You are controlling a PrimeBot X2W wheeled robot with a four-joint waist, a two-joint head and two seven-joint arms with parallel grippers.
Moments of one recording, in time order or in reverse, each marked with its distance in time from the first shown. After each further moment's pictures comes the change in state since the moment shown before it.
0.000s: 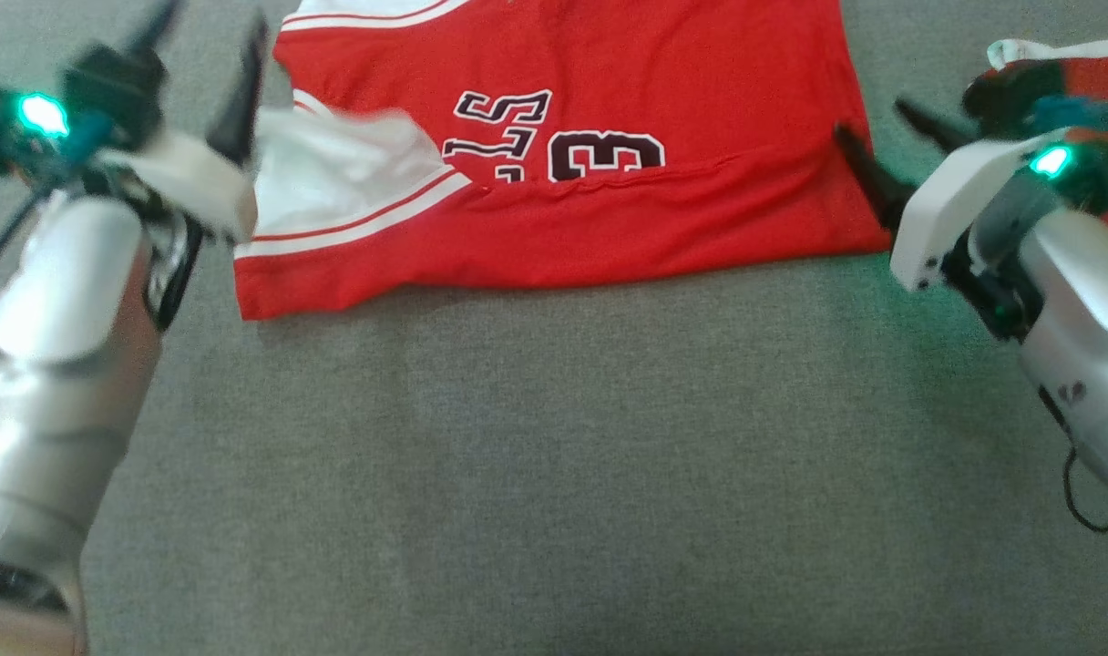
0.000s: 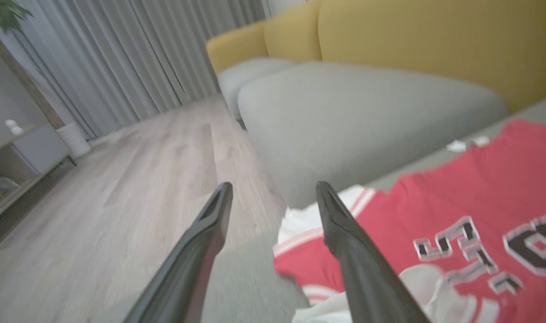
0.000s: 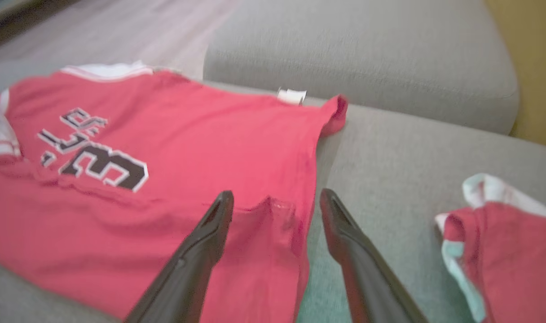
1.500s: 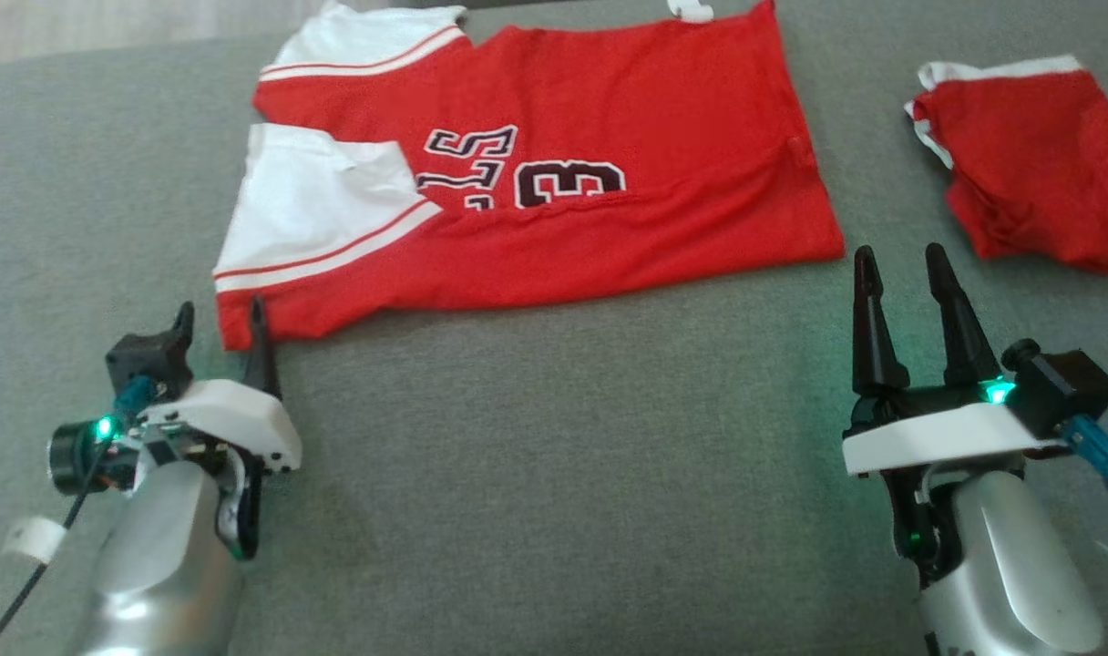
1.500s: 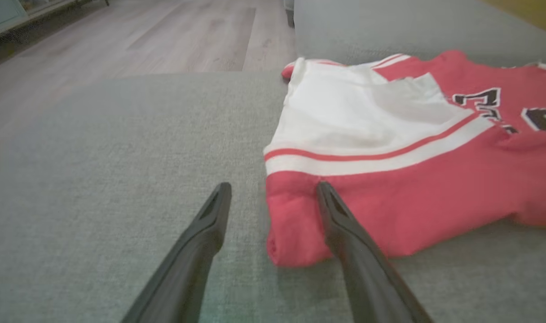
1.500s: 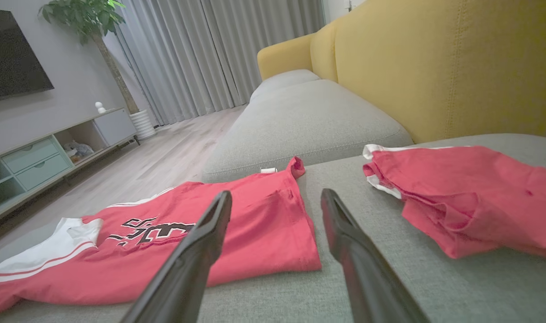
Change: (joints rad) left arm 0.489 -0.192 0.455 -0.054 0.092 0.089 0.054; right arm 0.701 0.387 -0.787 -0.552 -0.498 0.000 -0.297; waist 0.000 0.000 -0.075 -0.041
